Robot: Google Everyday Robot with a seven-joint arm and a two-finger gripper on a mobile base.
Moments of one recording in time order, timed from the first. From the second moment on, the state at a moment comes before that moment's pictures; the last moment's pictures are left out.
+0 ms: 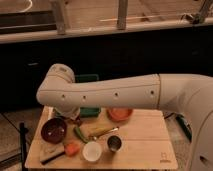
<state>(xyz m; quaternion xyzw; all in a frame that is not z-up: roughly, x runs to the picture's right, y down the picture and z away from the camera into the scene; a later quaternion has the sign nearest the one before) -0.143 0.115 0.631 -0.21 -0.13 -0.45 0.86</state>
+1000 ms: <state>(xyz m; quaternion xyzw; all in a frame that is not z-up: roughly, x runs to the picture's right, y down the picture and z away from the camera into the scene) -0.042 0.066 0.624 -0.20 -0.07 -0.40 0.89</state>
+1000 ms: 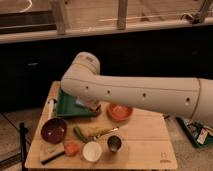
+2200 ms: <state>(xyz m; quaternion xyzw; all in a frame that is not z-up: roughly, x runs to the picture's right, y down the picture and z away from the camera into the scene) 0.064 0.011 0.662 -0.20 -0.05 -0.33 0.92</state>
